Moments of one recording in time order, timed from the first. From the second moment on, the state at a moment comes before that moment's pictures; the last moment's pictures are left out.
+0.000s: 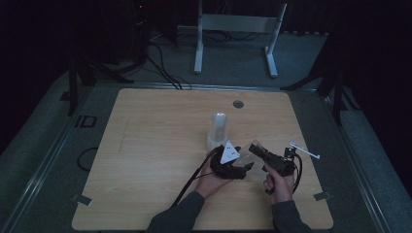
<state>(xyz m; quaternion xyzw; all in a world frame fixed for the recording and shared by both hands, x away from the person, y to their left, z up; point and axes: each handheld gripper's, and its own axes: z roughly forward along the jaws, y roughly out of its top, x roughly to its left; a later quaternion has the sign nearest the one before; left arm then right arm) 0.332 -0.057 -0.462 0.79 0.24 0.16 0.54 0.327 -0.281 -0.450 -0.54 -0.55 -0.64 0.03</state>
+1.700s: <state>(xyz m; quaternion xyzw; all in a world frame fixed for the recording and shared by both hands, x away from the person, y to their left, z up) 0.339 -0.033 -0.450 0.80 0.24 0.17 0.53 0.316 -0.288 -0.446 -0.50 -0.62 -0.60 -0.01</state>
